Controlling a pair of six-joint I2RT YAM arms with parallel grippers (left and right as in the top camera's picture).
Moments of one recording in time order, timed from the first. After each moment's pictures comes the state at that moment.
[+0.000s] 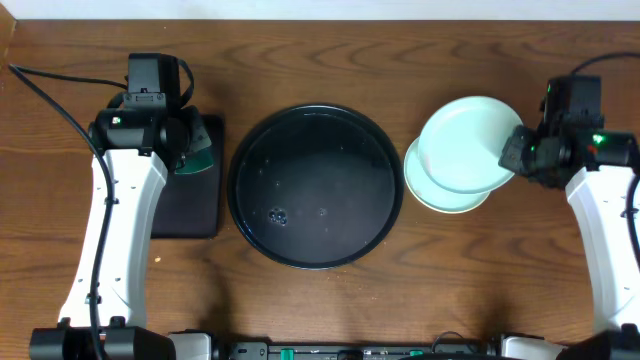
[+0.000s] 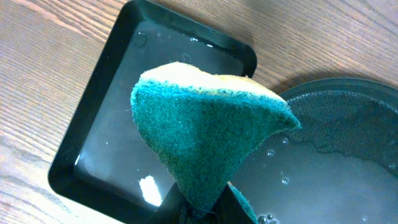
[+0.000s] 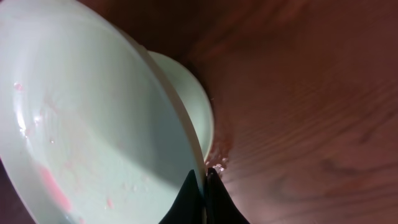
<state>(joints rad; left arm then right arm) 0.01 1.49 1.41 -1.03 -0.15 -0.38 -0.08 1.45 1.25 -0.97 0.05 0.37</state>
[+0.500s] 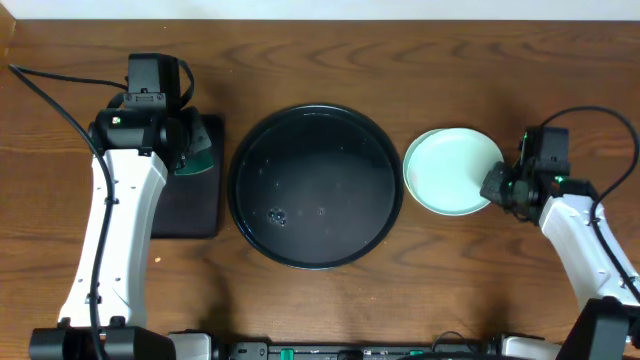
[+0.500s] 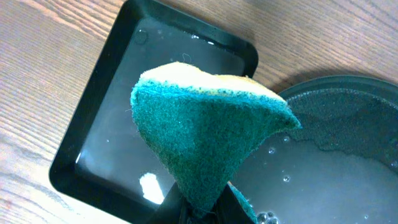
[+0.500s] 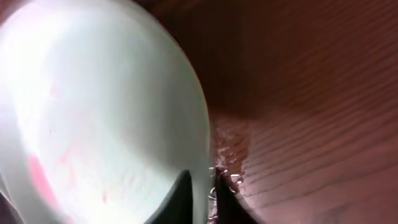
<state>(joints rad) 0.01 1.49 1.41 -1.05 -0.15 -0.38 -0.09 1.45 0.83 -0.55 -0.02 0.40</state>
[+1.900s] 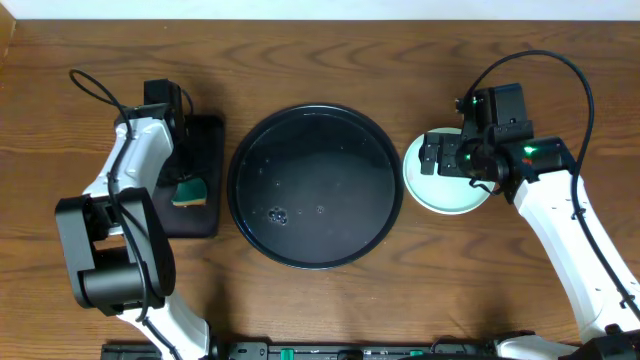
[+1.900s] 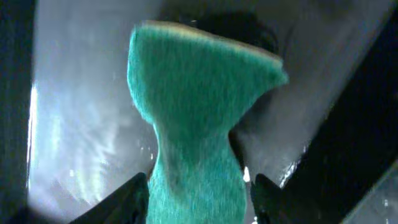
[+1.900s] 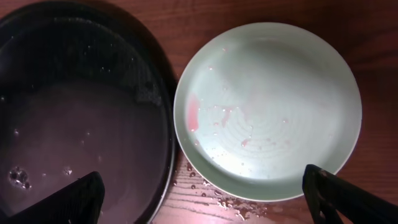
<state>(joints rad) 0.14 1.88 1.29 -0.89 -0.08 -0.19 0.21 1.45 1.18 -0.82 -0.09 0.28</state>
